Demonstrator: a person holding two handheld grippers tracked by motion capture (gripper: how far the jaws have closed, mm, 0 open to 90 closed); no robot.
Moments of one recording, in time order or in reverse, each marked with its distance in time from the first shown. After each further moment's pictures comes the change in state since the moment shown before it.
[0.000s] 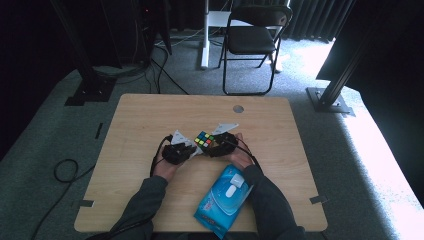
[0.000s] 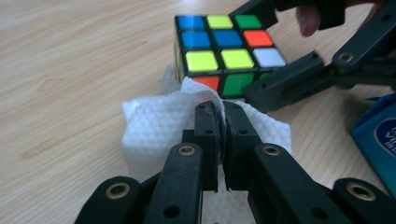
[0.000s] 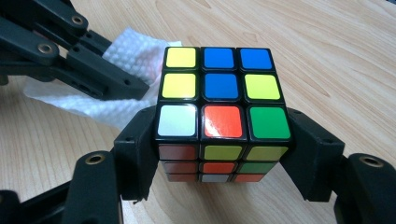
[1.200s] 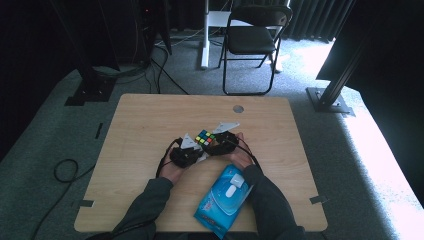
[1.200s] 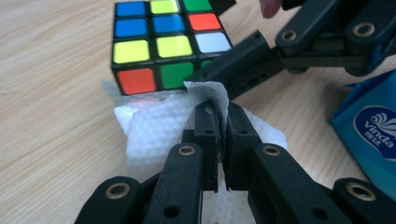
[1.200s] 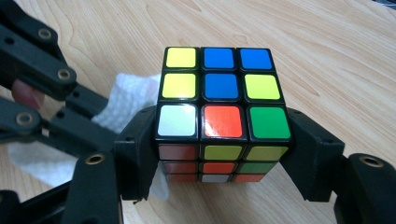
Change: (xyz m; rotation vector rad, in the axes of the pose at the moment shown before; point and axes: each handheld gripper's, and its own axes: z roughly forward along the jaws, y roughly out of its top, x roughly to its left) left arm -0.022 0.000 0.016 0.047 -0.033 0.083; right arm -0.002 0.001 -0.001 -0.010 -0.027 0.025
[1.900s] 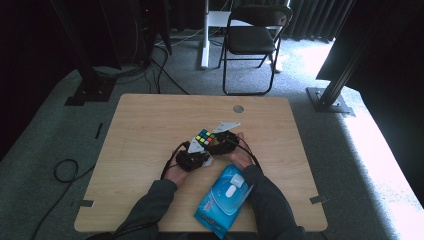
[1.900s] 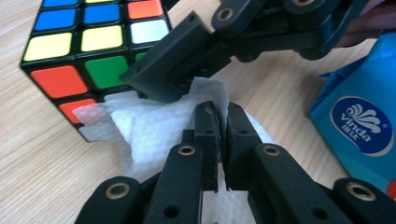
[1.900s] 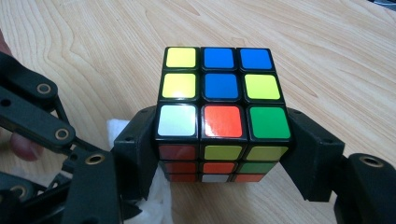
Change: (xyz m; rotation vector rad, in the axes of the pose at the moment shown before) left arm -0.017 0.001 0.011 0.017 -0.030 0.062; right arm -0.001 0.000 -0.001 -0.014 0.002 0.017
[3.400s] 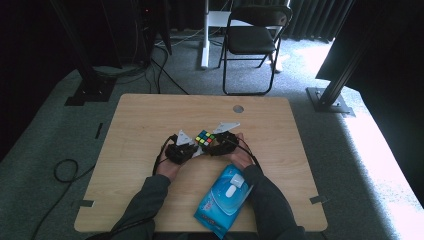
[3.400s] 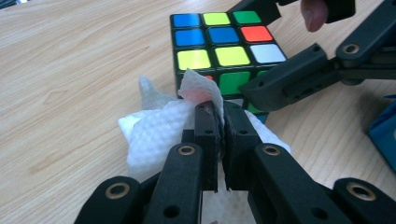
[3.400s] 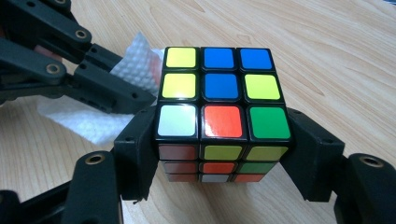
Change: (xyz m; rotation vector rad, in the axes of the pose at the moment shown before) left arm 0.031 -0.002 -0.019 -0.036 0.111 -0.087; right arm 0.001 -0.001 0.000 0.010 0.014 -0.006
